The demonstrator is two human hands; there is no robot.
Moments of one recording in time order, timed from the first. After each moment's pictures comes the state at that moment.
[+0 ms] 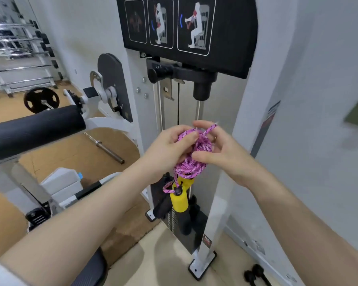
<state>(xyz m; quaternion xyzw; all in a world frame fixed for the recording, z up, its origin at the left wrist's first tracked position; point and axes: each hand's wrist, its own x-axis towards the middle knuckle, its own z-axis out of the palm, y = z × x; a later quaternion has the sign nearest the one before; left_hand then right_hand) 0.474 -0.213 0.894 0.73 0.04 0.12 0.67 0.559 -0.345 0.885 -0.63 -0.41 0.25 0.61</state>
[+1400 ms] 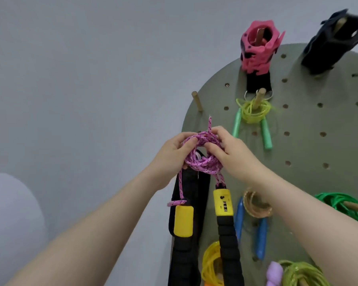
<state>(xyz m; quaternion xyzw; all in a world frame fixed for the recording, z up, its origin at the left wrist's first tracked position) 0.720 -0.515 1.232 0.68 -0.35 0.28 0.59 0.721 -0.669 1.251 -0.79 -0.35 -0.41 0.28</state>
